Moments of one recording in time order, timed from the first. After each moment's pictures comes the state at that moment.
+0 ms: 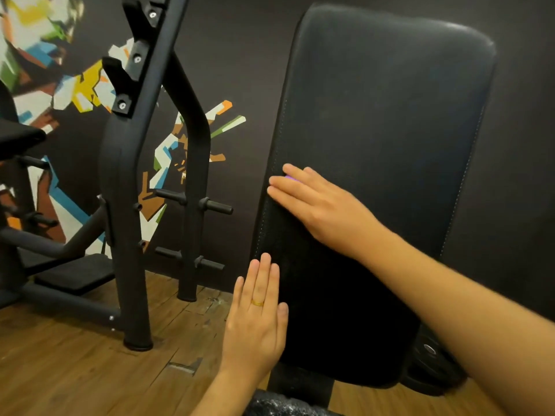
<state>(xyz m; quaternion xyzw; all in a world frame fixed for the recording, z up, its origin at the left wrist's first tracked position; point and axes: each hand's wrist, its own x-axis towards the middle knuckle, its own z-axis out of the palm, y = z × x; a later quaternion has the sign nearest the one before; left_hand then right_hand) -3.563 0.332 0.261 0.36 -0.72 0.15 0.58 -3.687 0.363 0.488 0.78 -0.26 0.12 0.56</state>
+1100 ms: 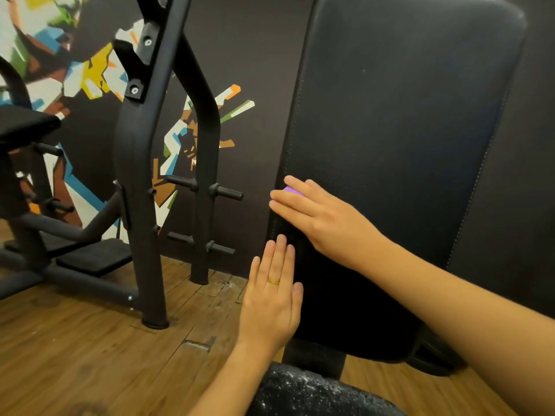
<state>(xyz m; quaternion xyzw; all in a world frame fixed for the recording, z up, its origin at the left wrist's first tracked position) -3.562 0.330 0.261 0.35 -0.73 0.16 0.57 -3.676 0.364 0.444 0.80 -0.28 0.10 0.52</state>
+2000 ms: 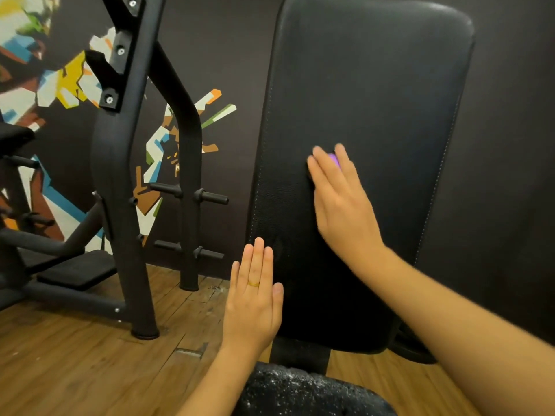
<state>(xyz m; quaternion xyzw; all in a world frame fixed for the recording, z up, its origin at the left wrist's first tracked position) -3.561 0.333 0.260 0.35 -0.73 0.13 0.57 -3.699 0.388 0.447 0.67 -0.46 0.31 0.50</state>
